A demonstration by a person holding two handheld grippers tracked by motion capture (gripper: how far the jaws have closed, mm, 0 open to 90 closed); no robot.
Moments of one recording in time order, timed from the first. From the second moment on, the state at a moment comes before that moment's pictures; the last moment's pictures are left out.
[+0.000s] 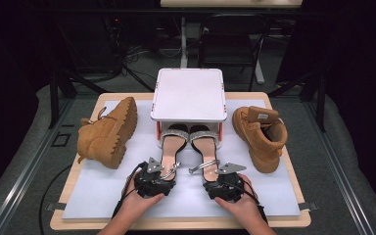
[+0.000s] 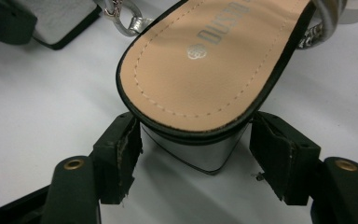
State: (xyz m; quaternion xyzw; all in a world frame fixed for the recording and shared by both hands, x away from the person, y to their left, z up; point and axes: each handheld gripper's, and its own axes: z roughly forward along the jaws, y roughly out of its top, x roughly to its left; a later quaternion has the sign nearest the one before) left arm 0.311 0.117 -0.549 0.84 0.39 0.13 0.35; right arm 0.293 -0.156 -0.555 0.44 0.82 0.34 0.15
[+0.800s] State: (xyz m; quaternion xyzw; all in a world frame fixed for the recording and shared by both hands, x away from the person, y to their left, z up) left arm 0.334 0.115 -0.527 0.83 0.42 0.08 0.35; right arm 0.302 -0.149 -0.540 0.47 0.79 0.37 0.14
